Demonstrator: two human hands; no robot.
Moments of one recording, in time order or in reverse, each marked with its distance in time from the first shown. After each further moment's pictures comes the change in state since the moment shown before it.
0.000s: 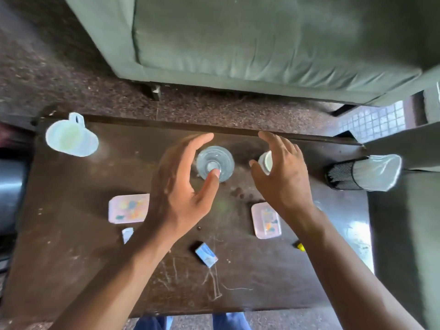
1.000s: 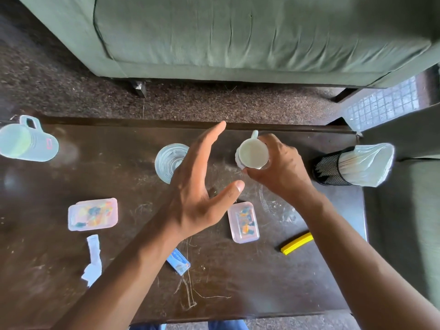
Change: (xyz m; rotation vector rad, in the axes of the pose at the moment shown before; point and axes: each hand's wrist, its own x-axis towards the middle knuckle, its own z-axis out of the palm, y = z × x) left_hand 0.011 0.046 0.085 -0.209 -0.335 -0.103; right_hand 0.034 0.103 0.002 0.031 -0.160 0.061
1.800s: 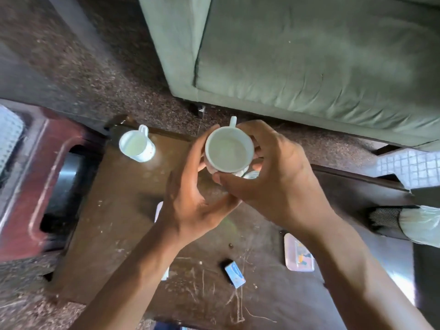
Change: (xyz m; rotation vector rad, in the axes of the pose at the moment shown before) left_hand -0.051 -0.017 -0.156 -0.176 0.396 0.111; right_hand -0.047 -0.257 -0.037 0.278 -0.060 -0.366
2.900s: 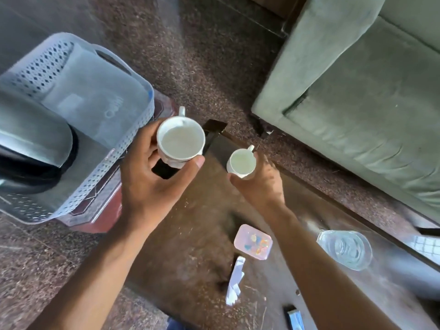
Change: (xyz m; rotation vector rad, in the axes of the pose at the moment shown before) left_hand -0.029 -0.064 -0.263 0.030 0.622 -0.111; right_hand 0.116 -0.058 0.257 -0.362 -0.236 0.235
